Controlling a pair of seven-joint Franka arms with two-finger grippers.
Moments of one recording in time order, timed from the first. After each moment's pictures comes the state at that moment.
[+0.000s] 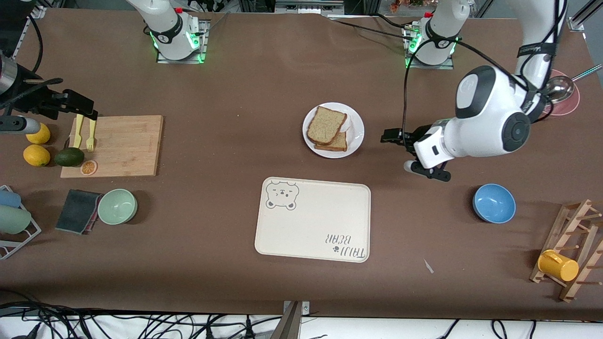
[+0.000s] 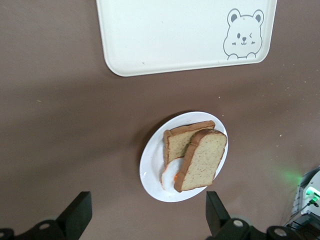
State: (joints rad) left arm -0.08 0.30 -0.21 -1.82 -0.45 1.86 0.07; right arm 0.01 0.06 0.01 -1.55 0.02 1.52 0.04
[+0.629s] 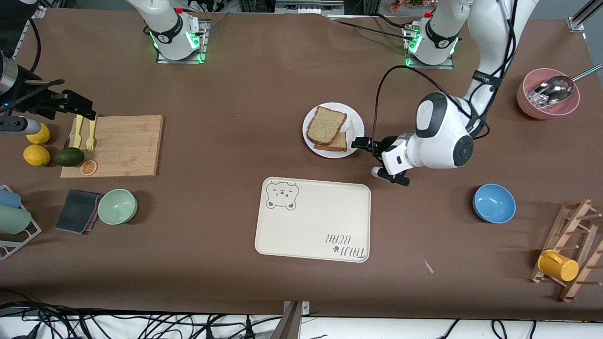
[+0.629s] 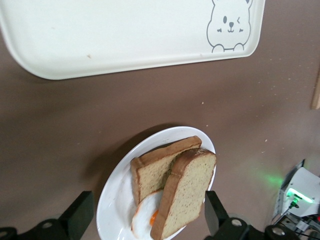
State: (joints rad) left arm -0.11 0.46 -0.27 -1.93 -0.68 2.12 0.28; right arm 0.02 0.06 0.01 -1.55 0.01 1.52 0.04
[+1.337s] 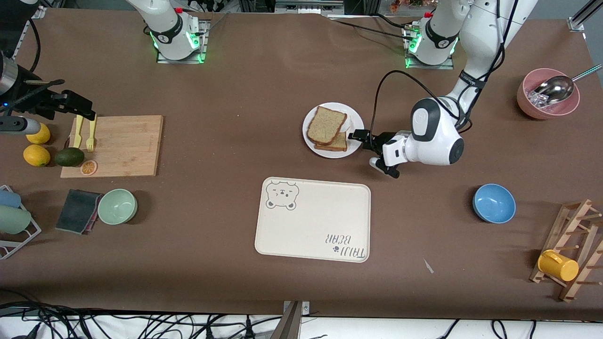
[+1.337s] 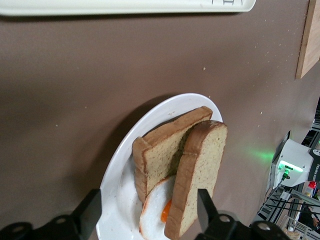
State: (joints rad) left arm -0.09 0.49 -0.26 -2.06 -0.82 2.14 0.55; right arm 0.02 0.06 0.01 -1.55 -0.01 1.53 0.04
